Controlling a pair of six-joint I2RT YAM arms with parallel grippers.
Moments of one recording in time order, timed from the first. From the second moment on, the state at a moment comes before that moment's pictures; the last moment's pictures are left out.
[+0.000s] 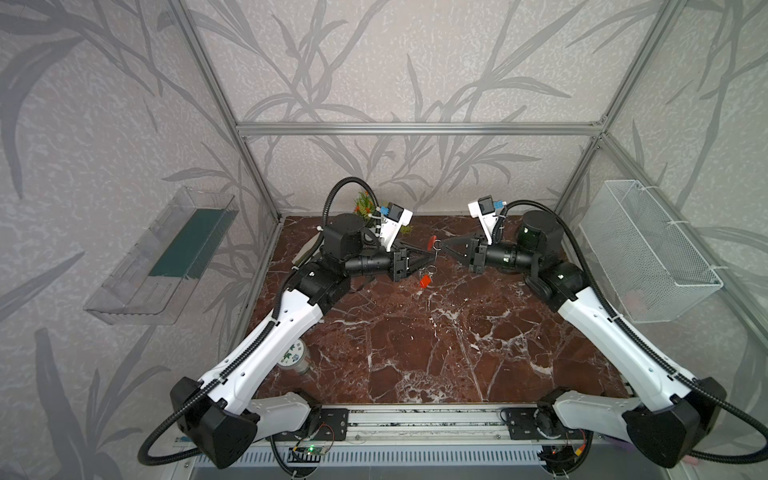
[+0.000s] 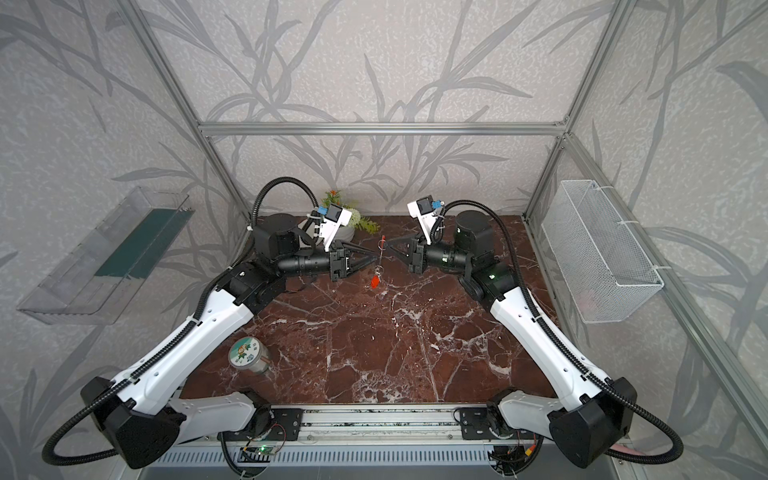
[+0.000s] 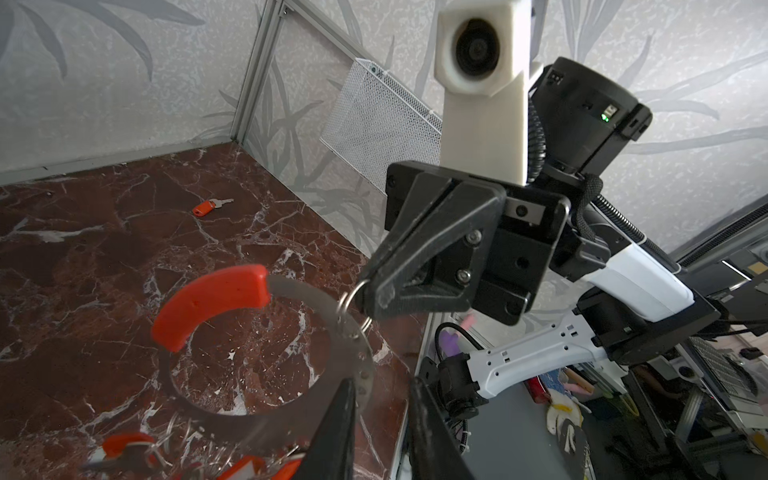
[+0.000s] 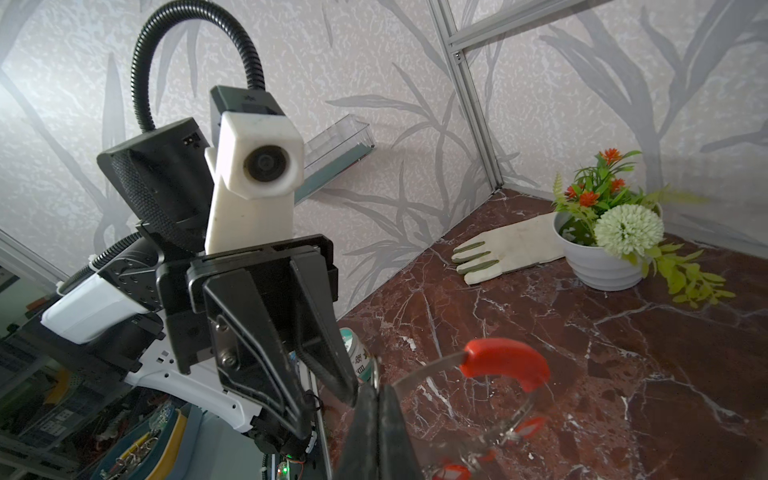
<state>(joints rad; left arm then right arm) -0.54 1.24 1.28 -0.28 0.77 -0.42 0.47 1.25 1.26 -0.18 -0.79 0.37</state>
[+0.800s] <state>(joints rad) -0.51 1.31 1.29 -0.19 0.91 -0.52 0.47 1.28 1.30 -0.30 -0.88 0.26</state>
